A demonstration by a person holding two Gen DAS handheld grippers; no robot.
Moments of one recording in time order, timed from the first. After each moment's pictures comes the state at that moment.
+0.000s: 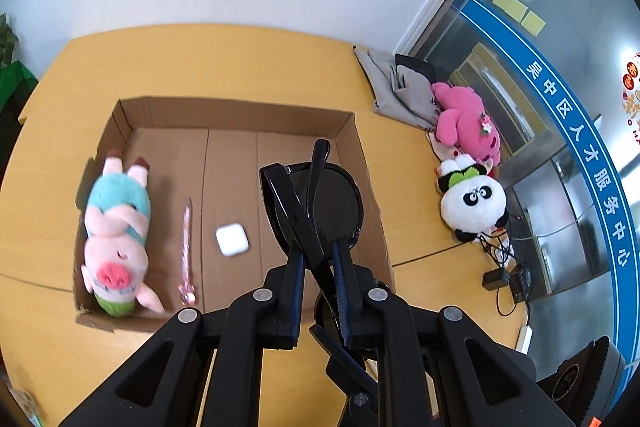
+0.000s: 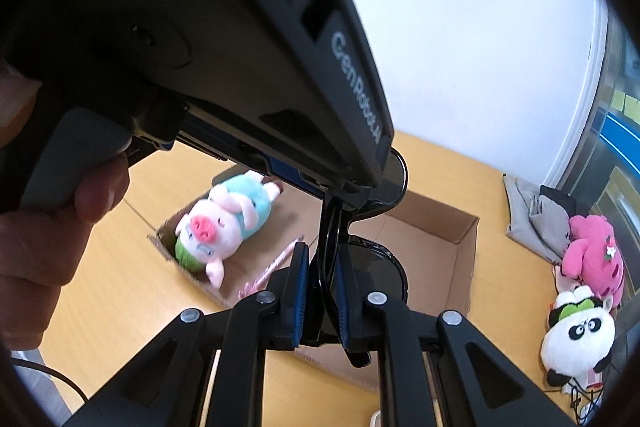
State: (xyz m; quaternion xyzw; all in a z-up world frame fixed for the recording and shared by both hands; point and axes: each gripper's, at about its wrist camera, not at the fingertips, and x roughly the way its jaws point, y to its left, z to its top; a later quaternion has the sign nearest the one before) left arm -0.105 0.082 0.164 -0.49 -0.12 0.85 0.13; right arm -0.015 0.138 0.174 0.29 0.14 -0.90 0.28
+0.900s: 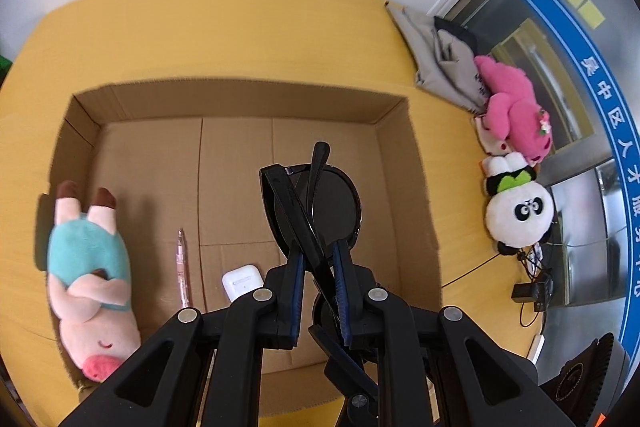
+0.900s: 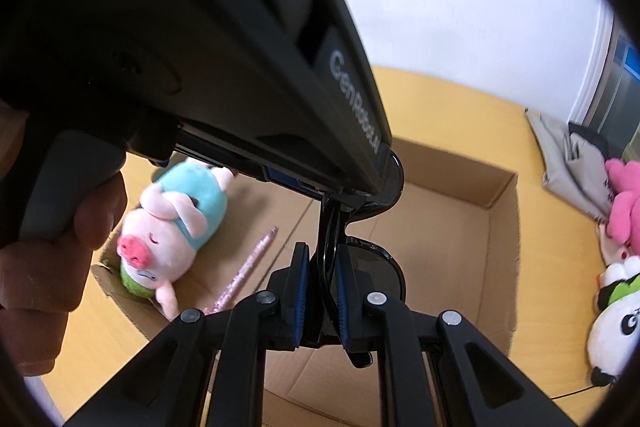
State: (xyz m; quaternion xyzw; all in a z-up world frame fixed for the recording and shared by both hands) left arm -0.236 0.080 0.068 -0.58 -0.11 0.79 0.12; right arm -0.139 0.119 0.097 0.40 0.09 -0.87 0.28
